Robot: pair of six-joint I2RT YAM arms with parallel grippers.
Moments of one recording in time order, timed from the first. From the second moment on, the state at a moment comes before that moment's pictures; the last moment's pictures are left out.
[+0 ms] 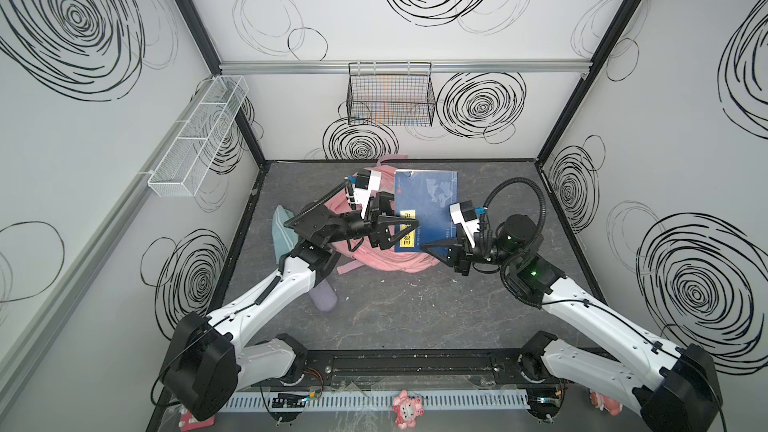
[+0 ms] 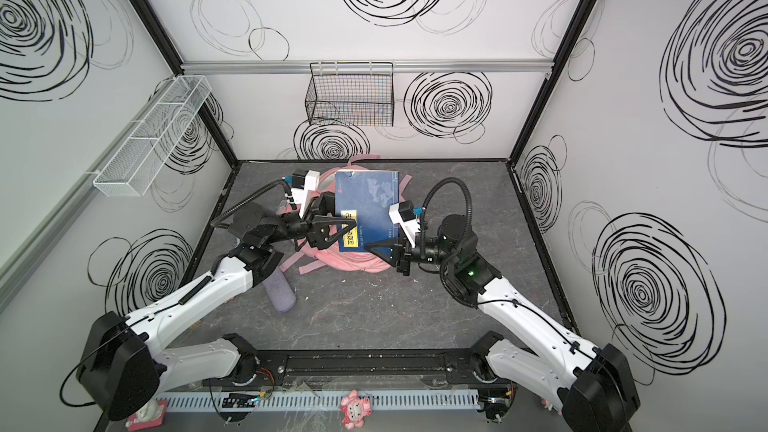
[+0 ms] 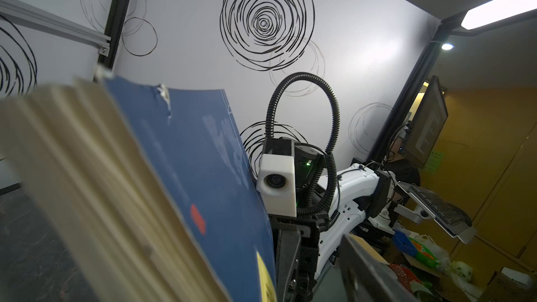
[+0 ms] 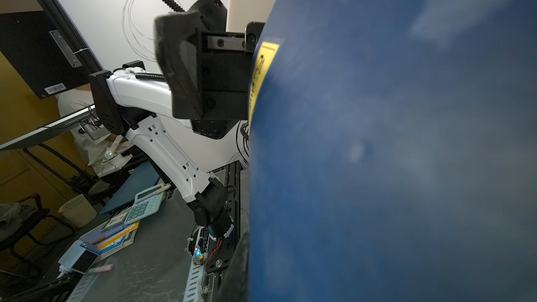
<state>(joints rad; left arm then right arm) -0.52 1.21 0.82 0.82 0.93 -0.75 0.61 0.99 0.70 0.31 -0.85 0.32</state>
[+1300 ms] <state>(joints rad) -0.82 1.29 0.79 1.42 0.19 -0.74 0.69 0.93 0.77 0.84 -0.44 0.58</state>
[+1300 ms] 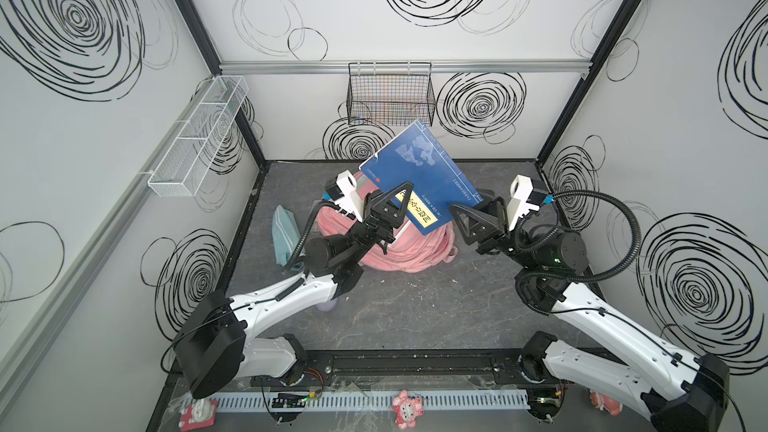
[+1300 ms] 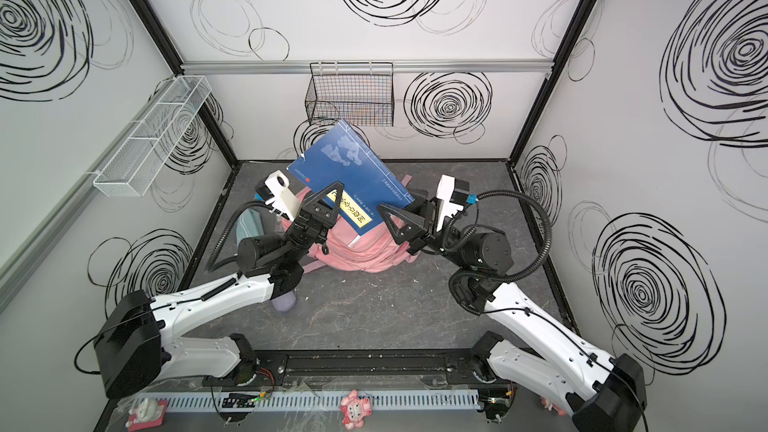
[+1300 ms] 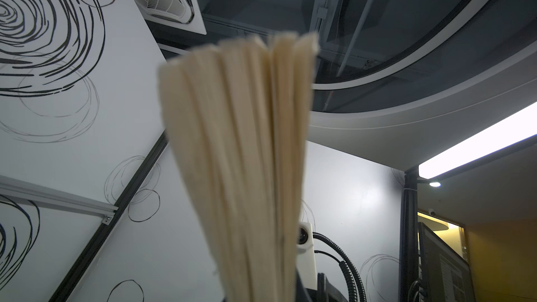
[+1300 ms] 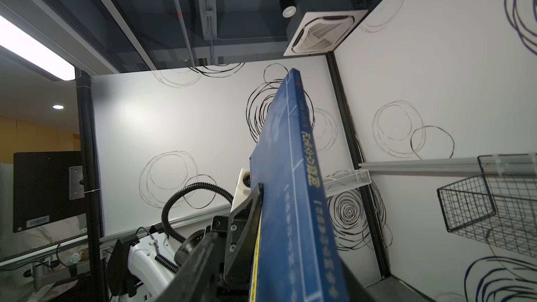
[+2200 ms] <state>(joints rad) -0.93 1.13 0.72 1.06 -0.12 -0.33 0.74 0.64 0.72 0.56 -0.06 0.50</state>
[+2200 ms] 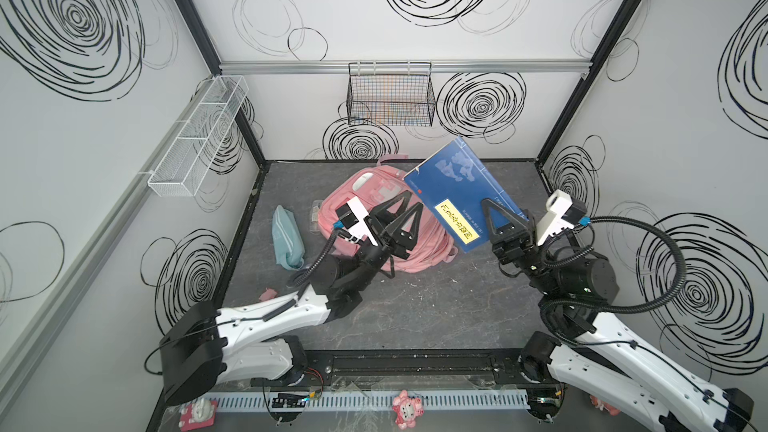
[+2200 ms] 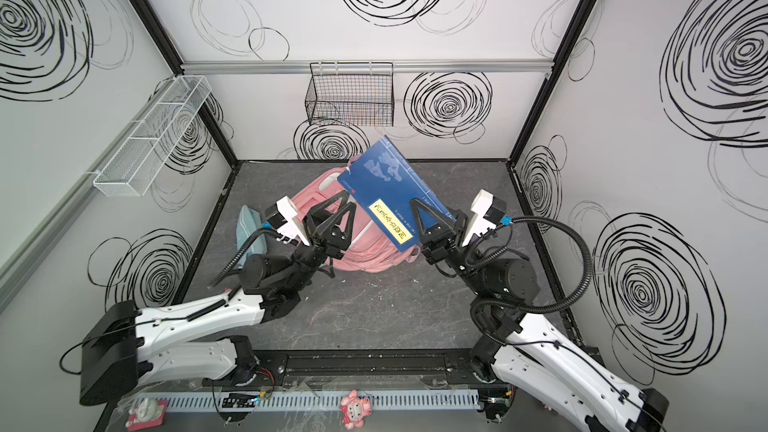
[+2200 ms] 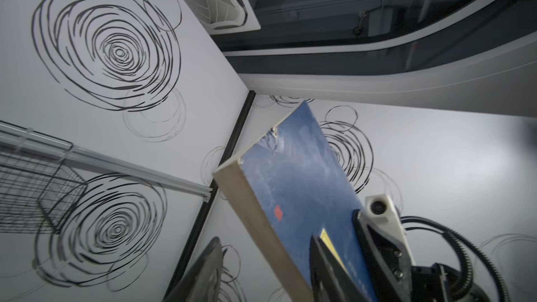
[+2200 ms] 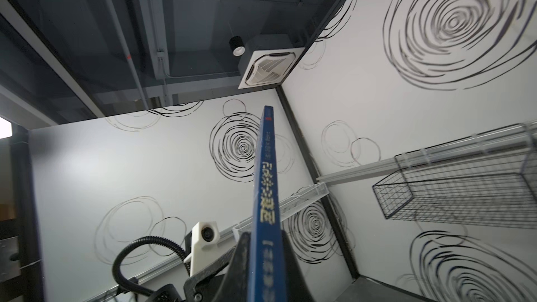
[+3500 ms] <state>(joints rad) -0.81 1.92 1.34 -0.33 -0.22 0.02 0.69 0.35 0.67 0.03 0.42 0.30</state>
